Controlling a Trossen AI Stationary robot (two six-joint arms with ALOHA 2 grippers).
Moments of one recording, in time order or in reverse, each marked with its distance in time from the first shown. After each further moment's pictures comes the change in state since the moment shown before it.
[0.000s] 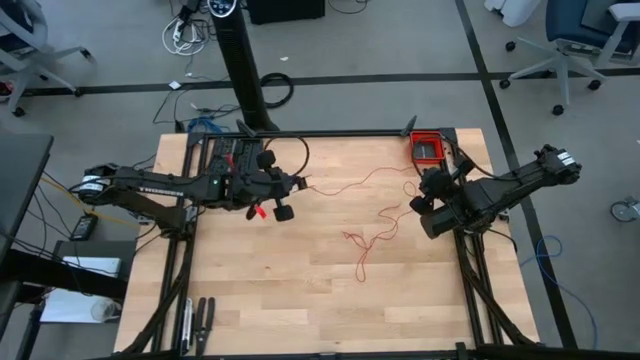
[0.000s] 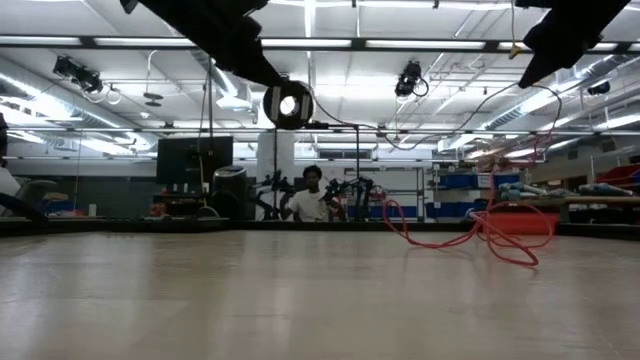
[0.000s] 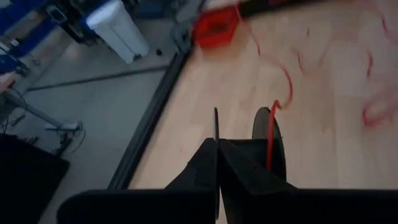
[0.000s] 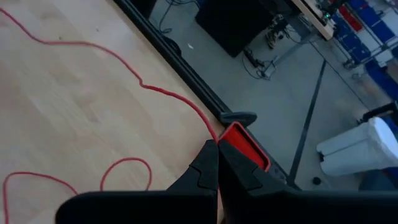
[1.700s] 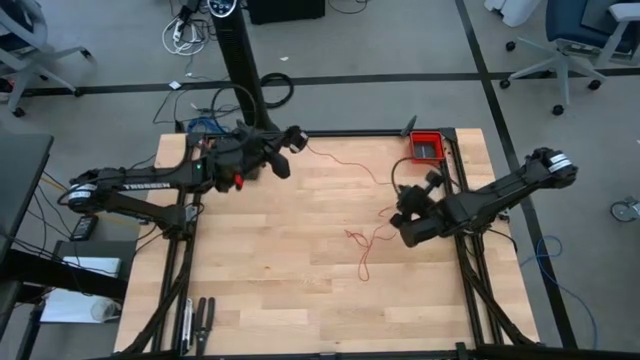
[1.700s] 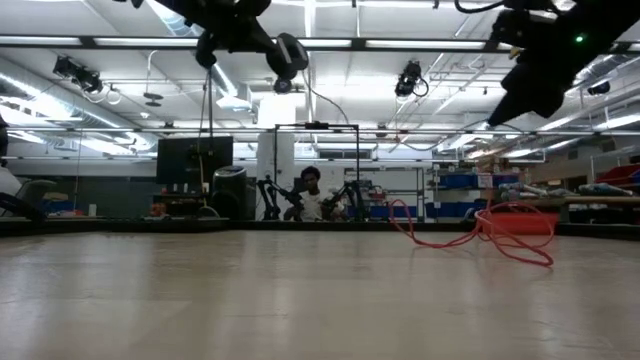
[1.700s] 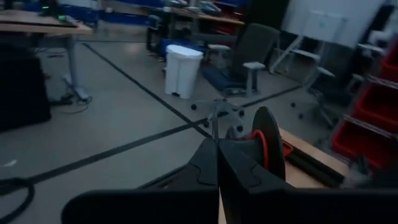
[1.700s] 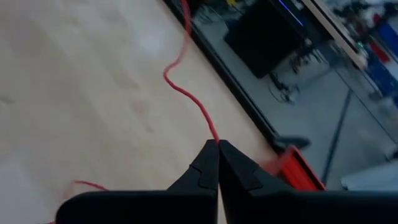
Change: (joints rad) left arm 0.178 -0.120 -0.001 0.282 -0.101 -0.502; right arm -0.015 0.102 -0.208 0.639 0.004 -0.393
